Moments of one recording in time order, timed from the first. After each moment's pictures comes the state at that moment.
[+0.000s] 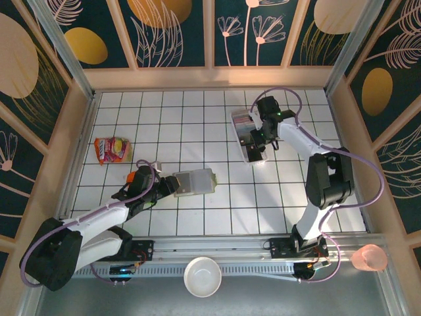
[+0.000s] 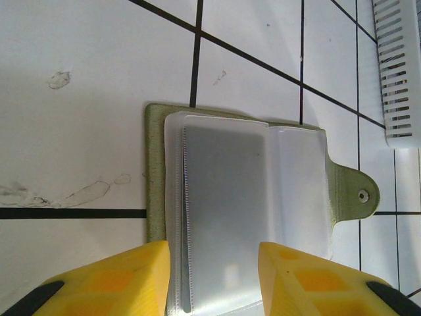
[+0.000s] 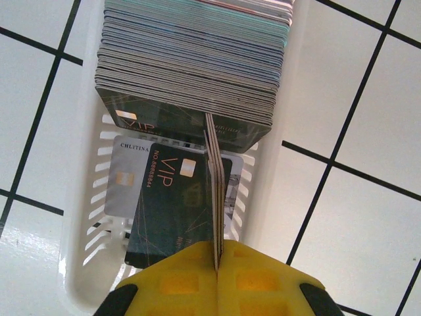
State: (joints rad) left arm -0.51 1.08 0.28 0.07 0.17 -0.87; right arm 0.33 1.75 1.35 -0.77 0.04 -0.13
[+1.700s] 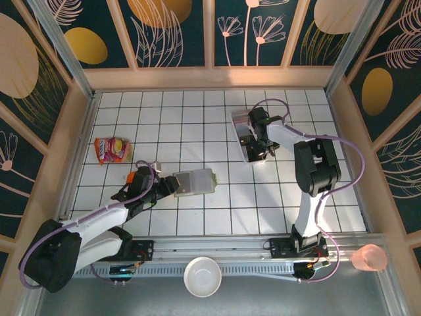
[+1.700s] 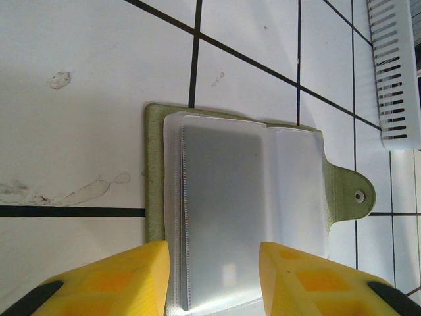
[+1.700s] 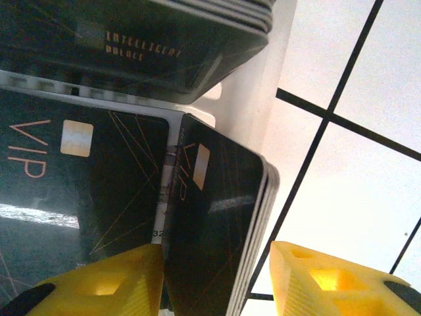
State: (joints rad) left arm -0.51 1.06 0.27 0.08 0.17 -0.88; right arm 0.35 1.92 1.33 -0.77 0.29 -0.13
